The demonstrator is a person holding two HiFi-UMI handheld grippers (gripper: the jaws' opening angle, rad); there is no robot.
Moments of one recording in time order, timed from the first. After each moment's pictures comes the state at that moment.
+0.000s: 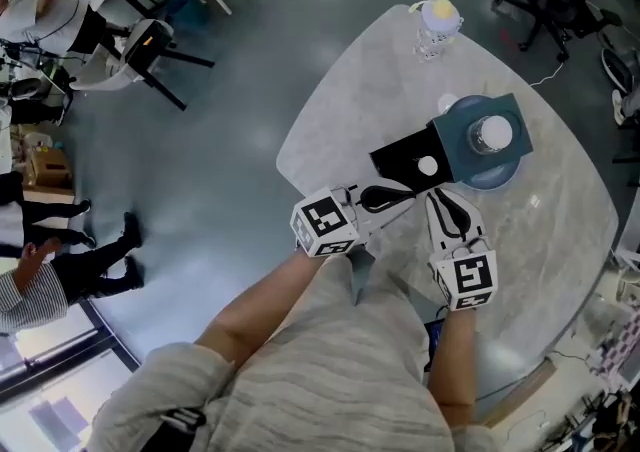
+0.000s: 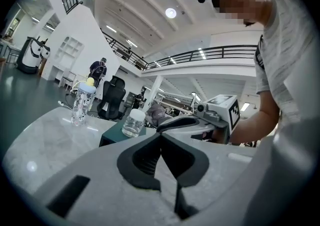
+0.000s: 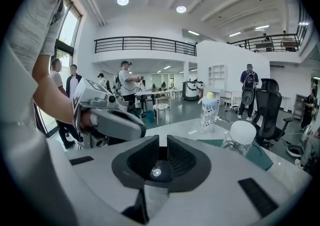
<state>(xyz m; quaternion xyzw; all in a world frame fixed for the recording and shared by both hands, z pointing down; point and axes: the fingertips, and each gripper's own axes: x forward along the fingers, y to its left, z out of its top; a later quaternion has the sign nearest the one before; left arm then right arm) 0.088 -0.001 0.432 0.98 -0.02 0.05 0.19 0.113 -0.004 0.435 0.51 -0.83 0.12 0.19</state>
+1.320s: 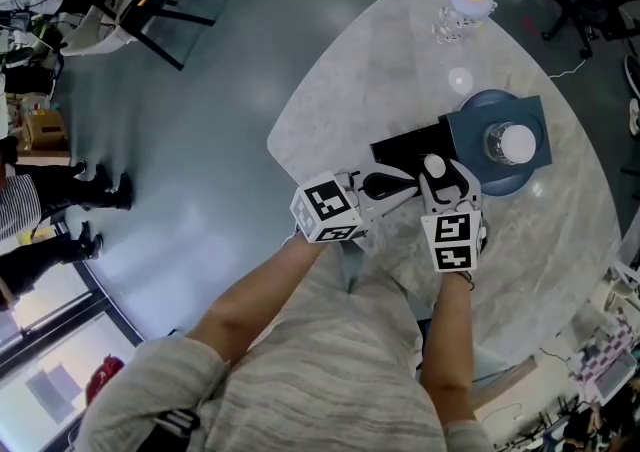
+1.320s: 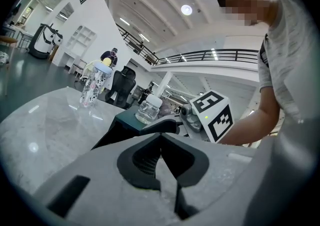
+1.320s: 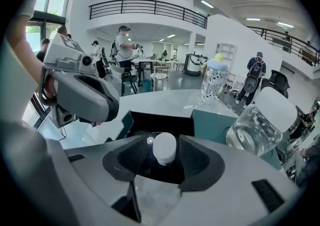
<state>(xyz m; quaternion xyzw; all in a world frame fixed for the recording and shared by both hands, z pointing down) 0.103 -0.031 0.495 0.96 -0.04 0.08 0.26 0.137 -0.060 0.549 0.49 -0.77 0.17 0.37</state>
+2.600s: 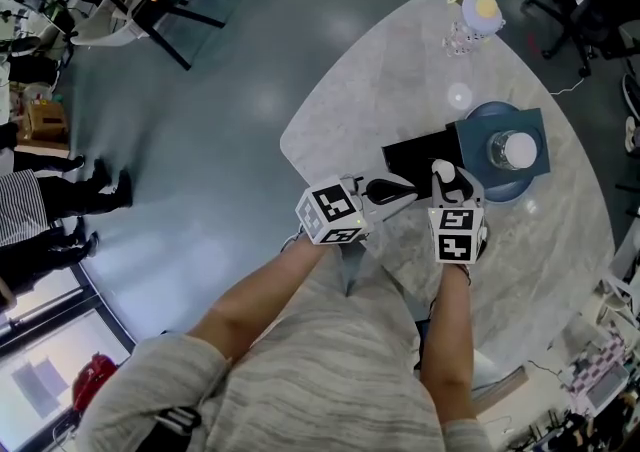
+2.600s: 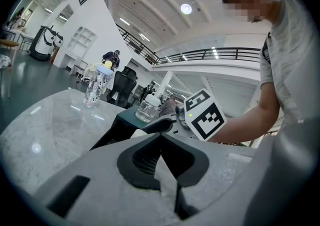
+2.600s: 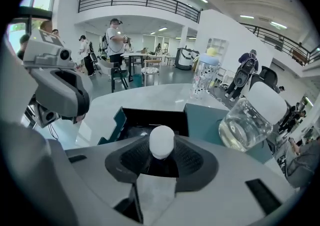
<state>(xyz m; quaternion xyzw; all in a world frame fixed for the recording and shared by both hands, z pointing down) 0.083 -0.019 0.493 0.96 -0.05 0.08 0.26 0.146 -0.060 0.555 0.53 -0.73 0.19 0.39</state>
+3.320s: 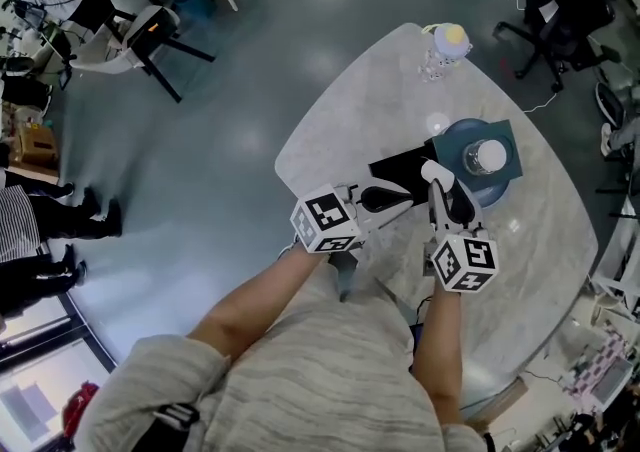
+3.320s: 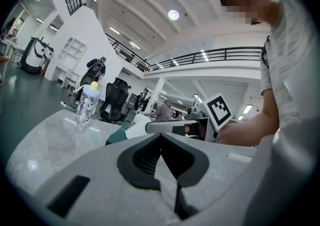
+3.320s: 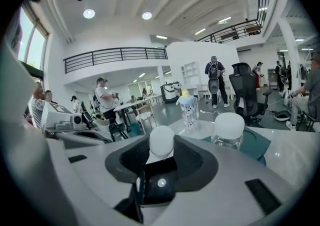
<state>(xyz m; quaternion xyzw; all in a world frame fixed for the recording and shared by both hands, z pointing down) 0.085 -0.016 0.425 0.98 -0.03 0.04 0.20 0.150 -0.051 0.435 0.61 -0.75 0.21 0.09</state>
